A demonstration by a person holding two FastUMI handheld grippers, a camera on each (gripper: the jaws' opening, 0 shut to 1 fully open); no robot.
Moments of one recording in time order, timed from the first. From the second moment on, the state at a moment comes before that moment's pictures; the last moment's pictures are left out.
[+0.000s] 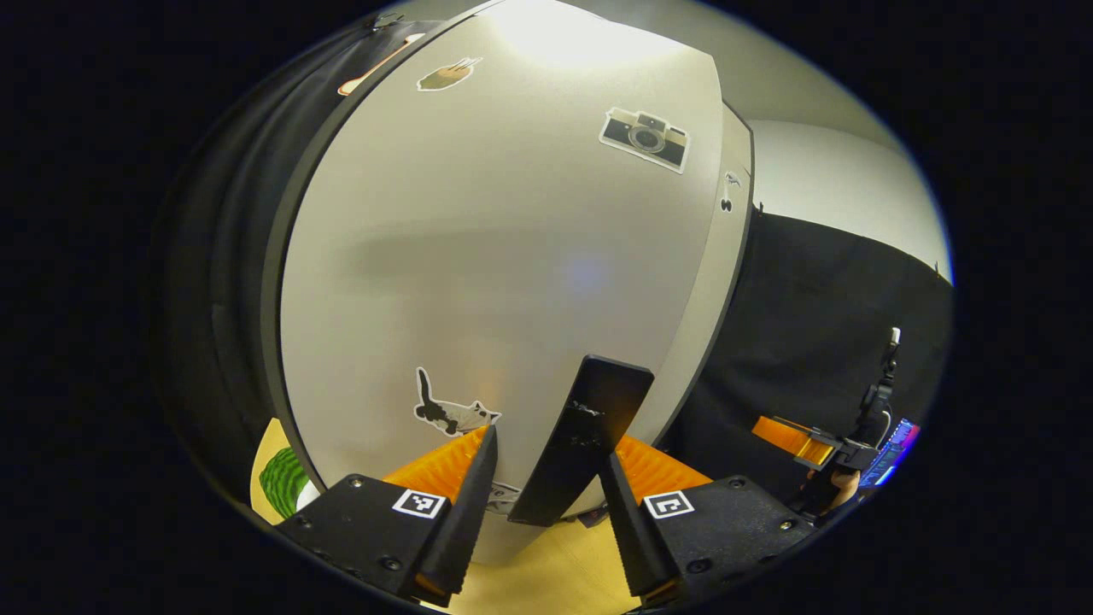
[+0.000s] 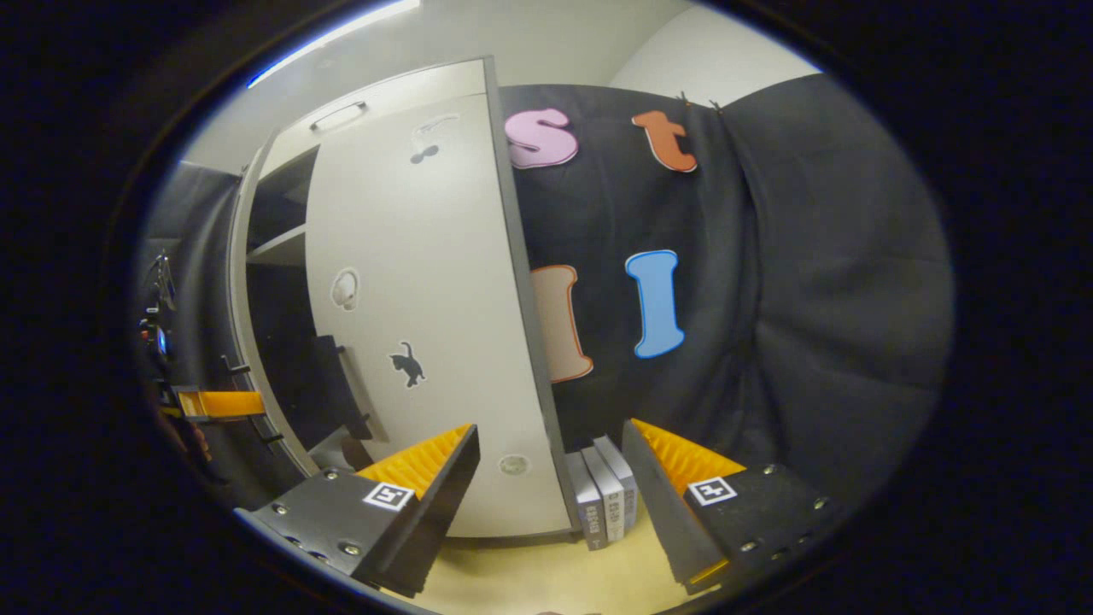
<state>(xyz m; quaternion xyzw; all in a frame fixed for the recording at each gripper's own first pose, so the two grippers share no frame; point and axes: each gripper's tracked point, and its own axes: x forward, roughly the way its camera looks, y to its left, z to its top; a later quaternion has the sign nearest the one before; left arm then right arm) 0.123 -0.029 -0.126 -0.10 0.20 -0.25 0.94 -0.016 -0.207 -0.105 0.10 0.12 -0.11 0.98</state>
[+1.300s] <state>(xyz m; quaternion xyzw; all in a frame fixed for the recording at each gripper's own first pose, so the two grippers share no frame) 0.168 -0.052 -0.140 -0.08 0.21 -0.23 0.95 -0.047 -0.238 -0.112 0.12 0.12 -0.14 0.98</state>
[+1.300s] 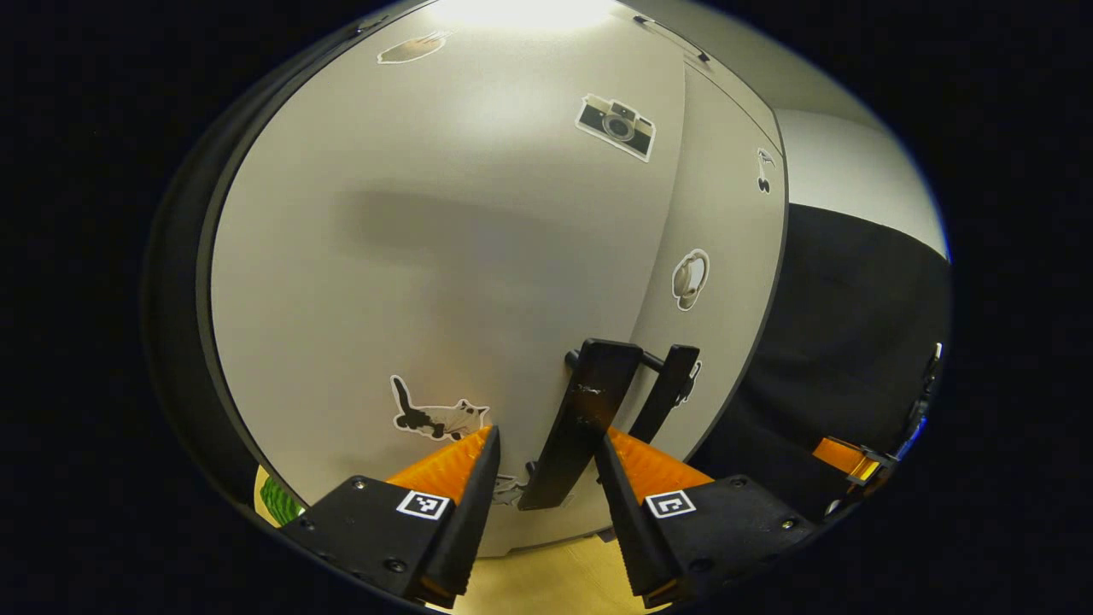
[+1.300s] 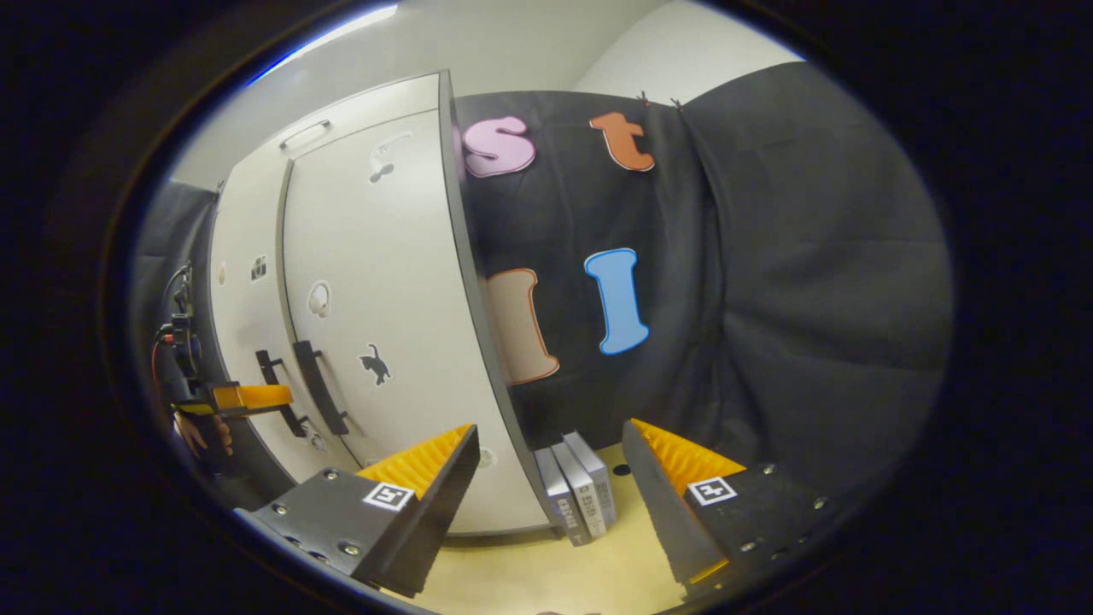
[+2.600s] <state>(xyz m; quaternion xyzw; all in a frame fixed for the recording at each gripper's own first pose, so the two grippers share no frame) 0.148 -0.049 -0.119 -0.04 0.18 -0.19 0.96 -0.042 -0.198 -0.119 0.11 0.13 -0.08 0.98</state>
